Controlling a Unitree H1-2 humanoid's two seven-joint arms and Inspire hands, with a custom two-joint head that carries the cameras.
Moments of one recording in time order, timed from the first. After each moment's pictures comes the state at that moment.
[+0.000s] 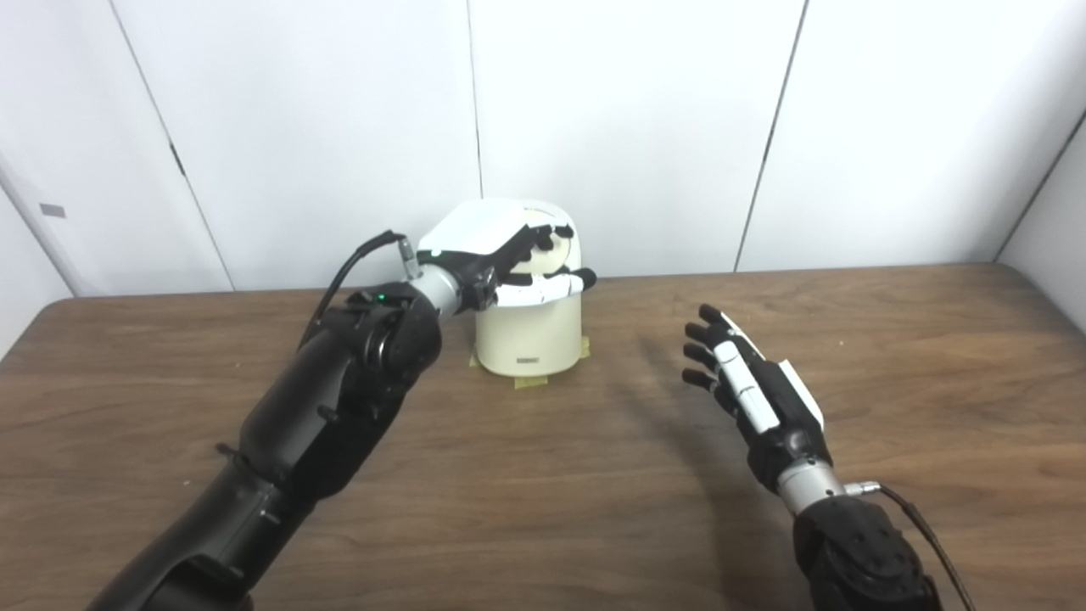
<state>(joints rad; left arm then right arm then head) -0.77 0.28 -0.50 0.02 0.75 0.36 -0.53 -0.12 -0.06 -0.04 -0.24 0.03 0.40 0.03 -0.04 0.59</state>
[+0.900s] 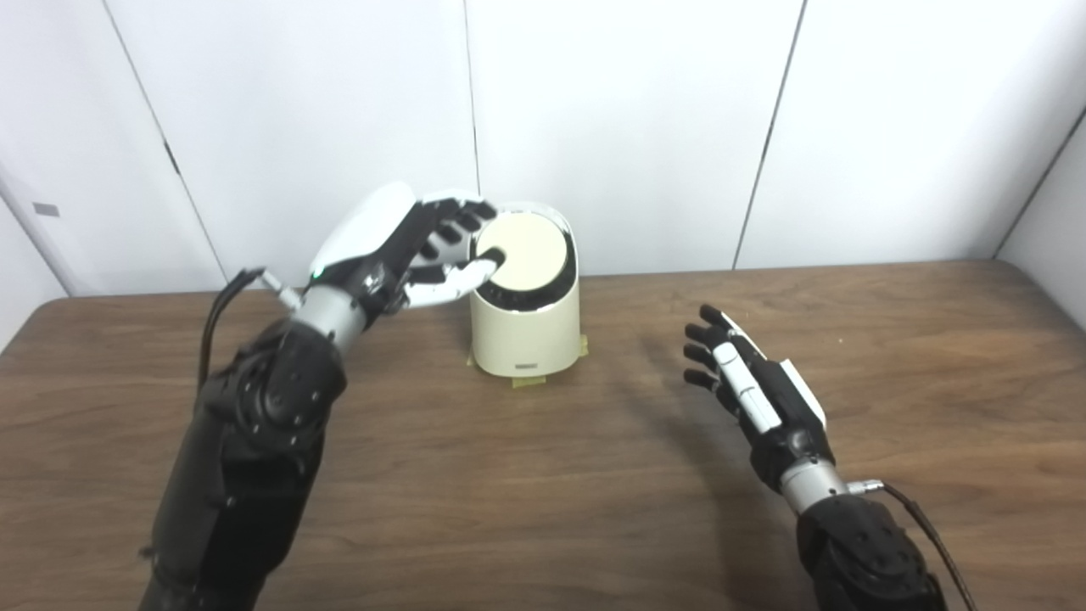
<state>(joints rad) -0.54 0.26 -0.18 -0.30 0.68 0.46 -0.51 -0.12 -0.07 -0.04 -0.24 0.03 0.40 0.04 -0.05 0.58</state>
